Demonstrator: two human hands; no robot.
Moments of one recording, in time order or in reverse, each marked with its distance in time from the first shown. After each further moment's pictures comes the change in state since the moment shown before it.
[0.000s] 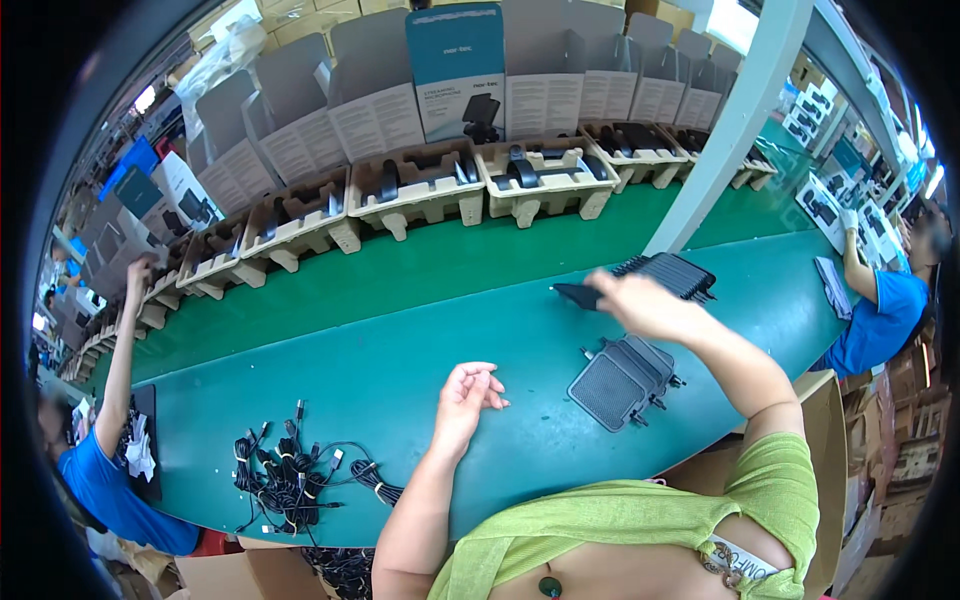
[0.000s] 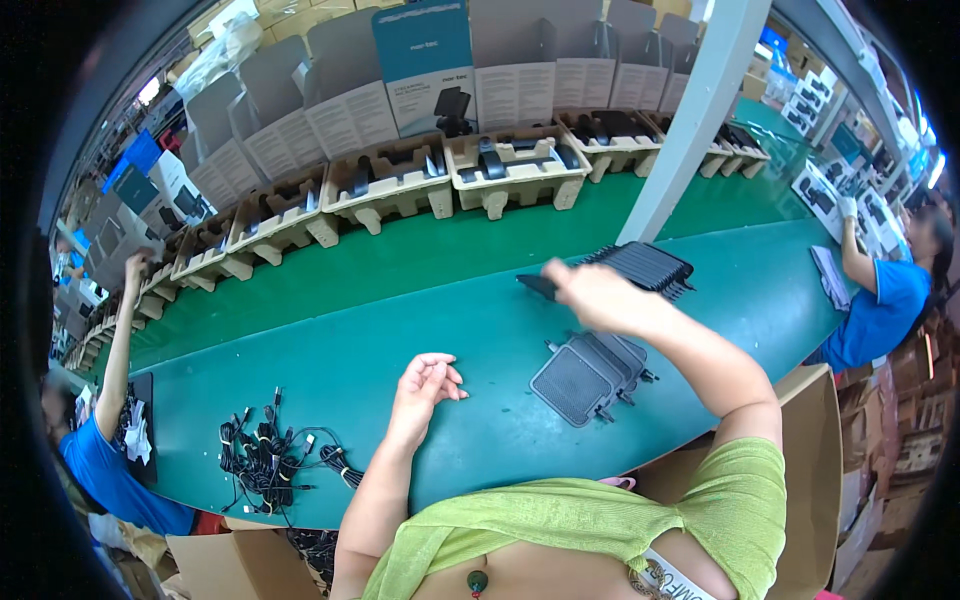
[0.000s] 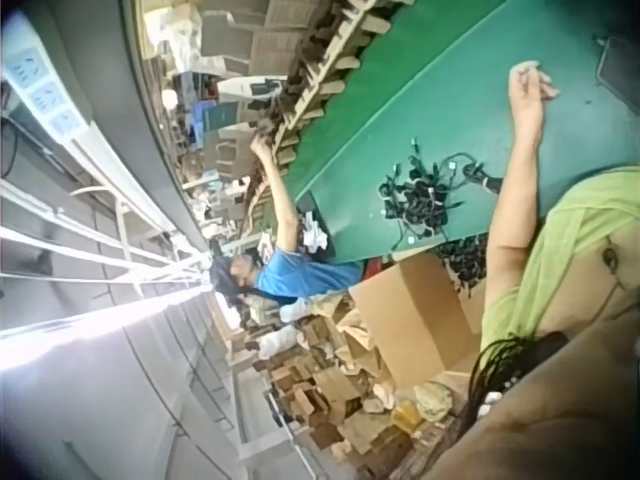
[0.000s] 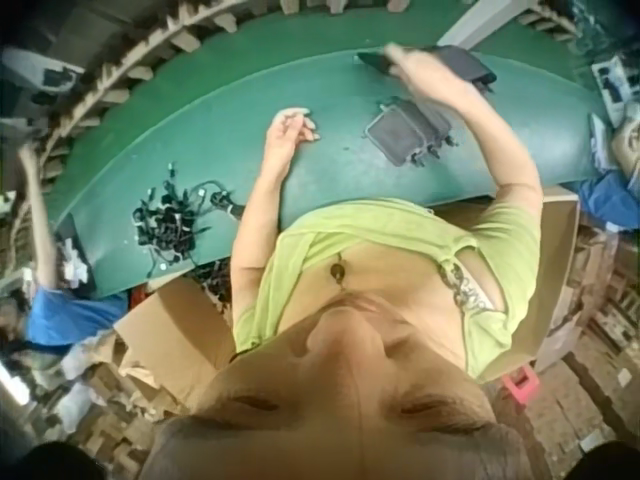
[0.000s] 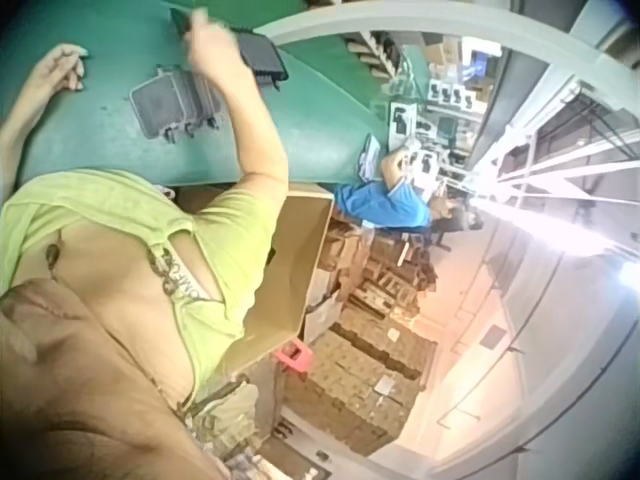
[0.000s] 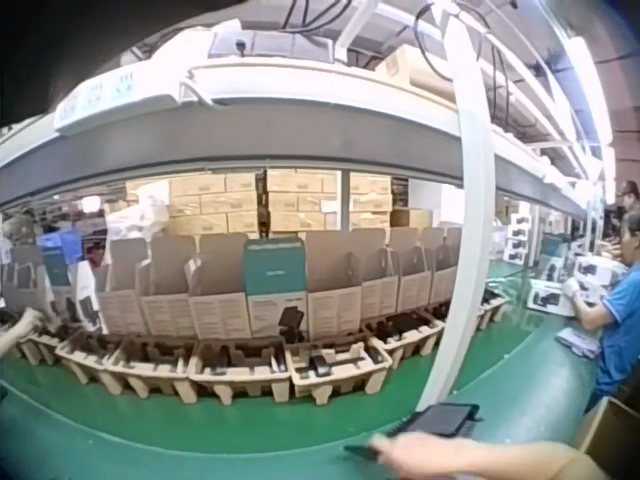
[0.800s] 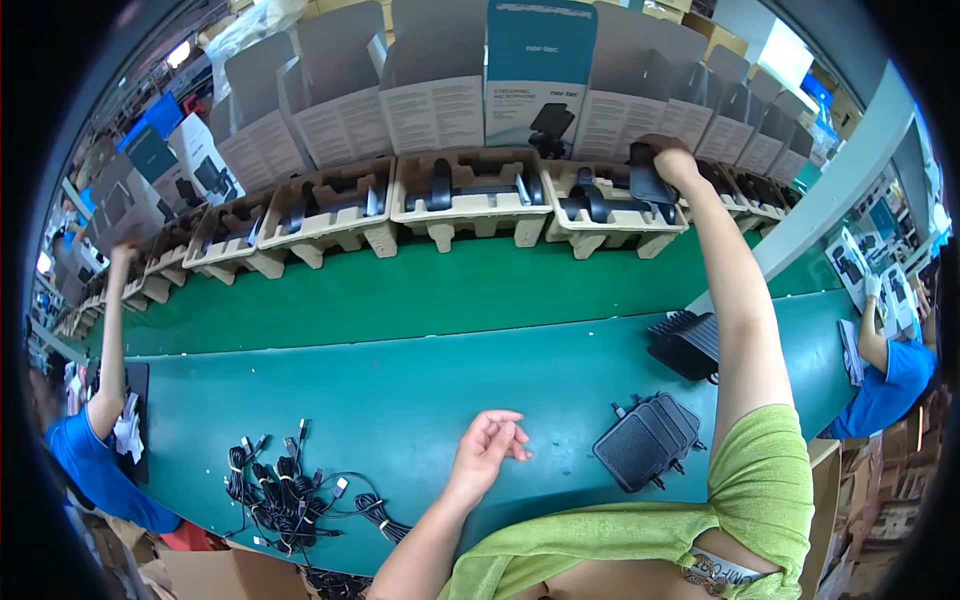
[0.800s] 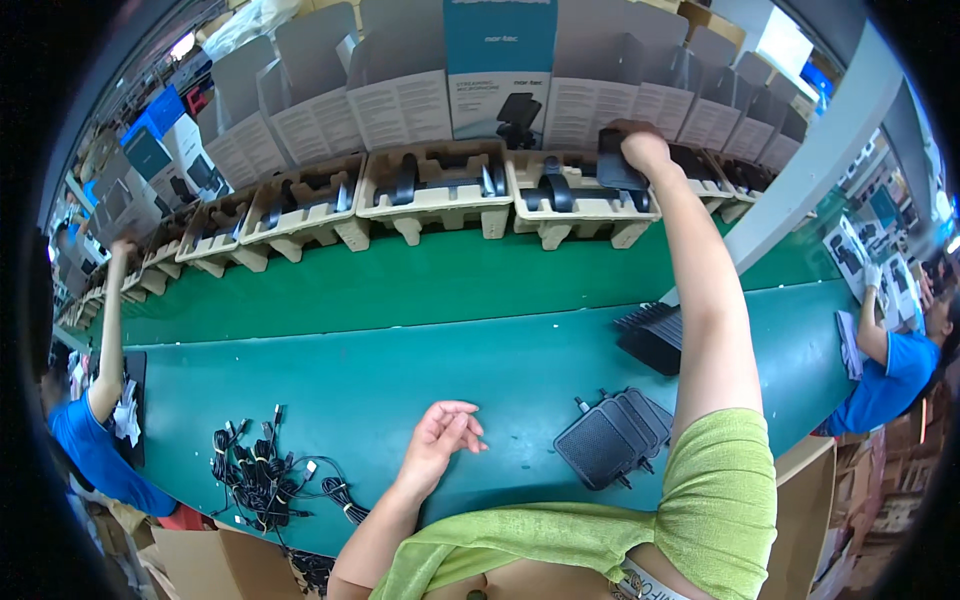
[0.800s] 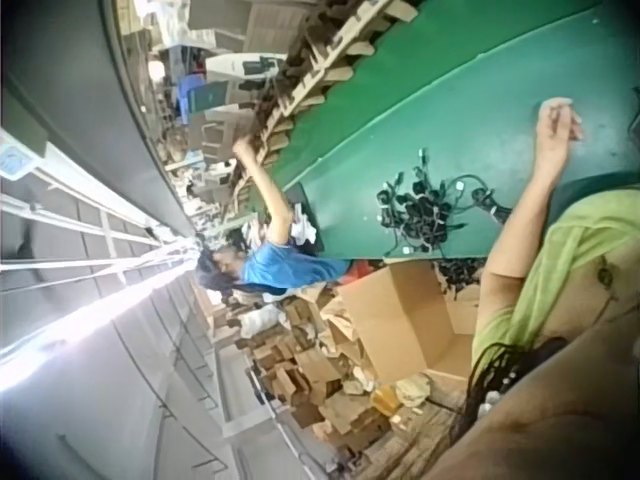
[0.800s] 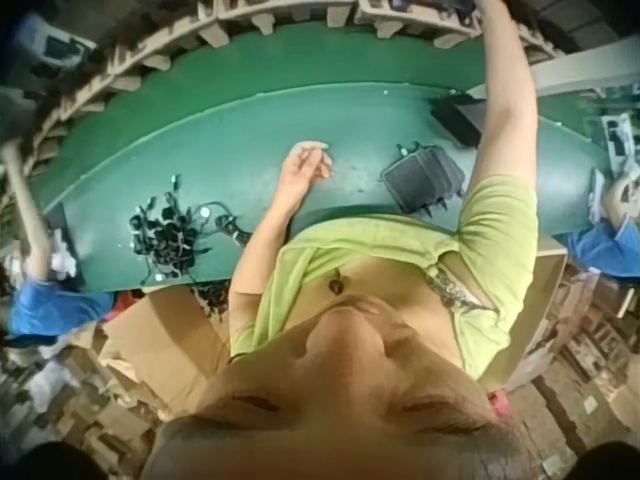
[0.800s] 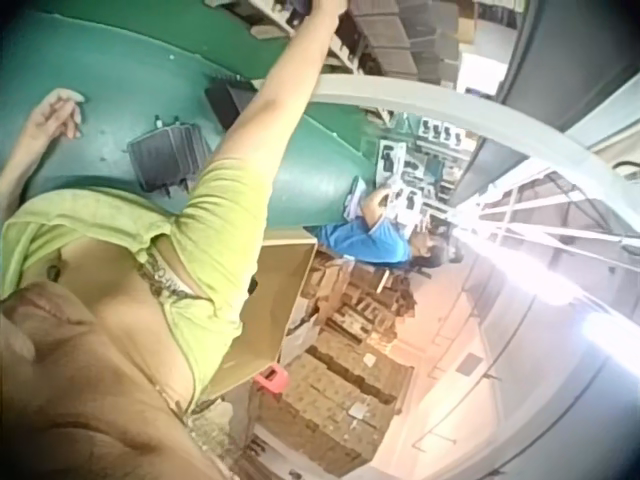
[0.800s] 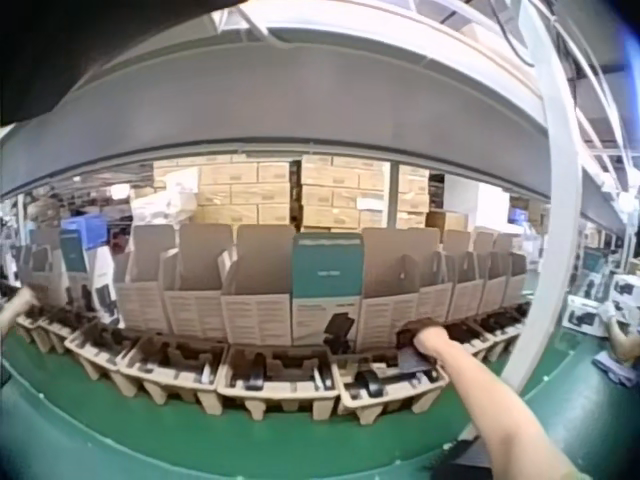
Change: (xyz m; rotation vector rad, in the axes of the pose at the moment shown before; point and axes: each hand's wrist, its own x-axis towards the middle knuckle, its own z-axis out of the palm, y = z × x) left_hand -0.003 0.006 -0.021 -0.129 -0.008 -0.073; right_hand 0.243 0.163 -0.102 -0.049 0.719 0.112
